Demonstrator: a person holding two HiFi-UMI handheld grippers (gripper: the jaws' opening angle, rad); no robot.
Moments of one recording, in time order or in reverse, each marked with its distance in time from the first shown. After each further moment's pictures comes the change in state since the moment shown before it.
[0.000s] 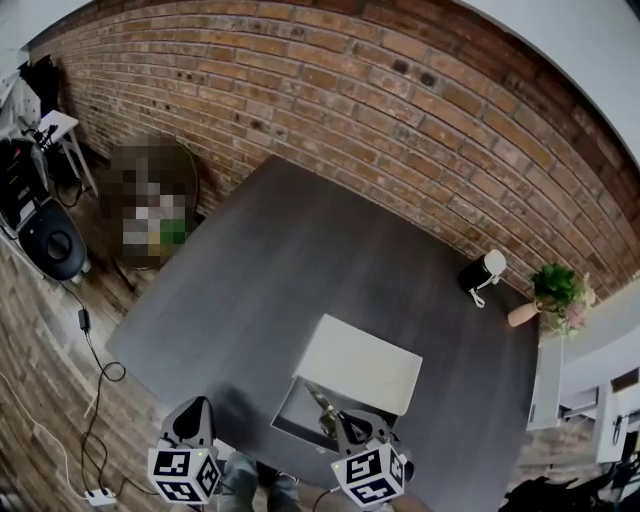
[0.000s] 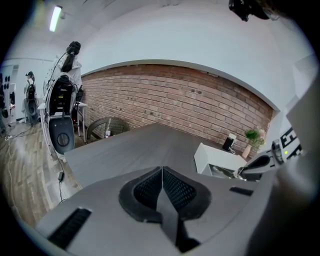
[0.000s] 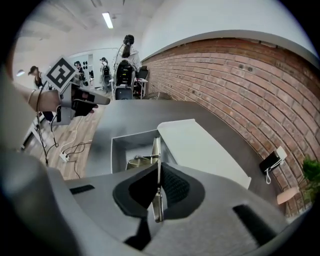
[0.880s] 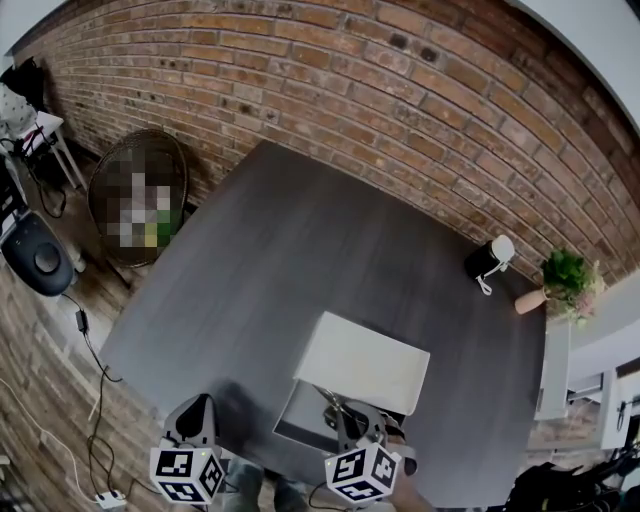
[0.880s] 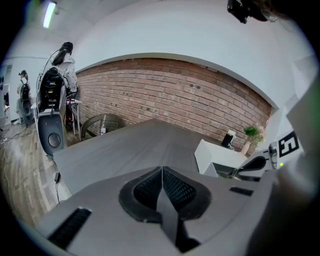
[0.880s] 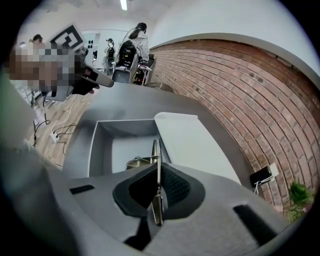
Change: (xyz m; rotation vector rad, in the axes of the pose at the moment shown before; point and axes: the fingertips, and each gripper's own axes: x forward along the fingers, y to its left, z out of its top) left arm 0.033 -0.006 0.000 0.022 0.041 -0.037; right arm 0.031 -0.015 -0.007 -0.146 0.091 -0.091
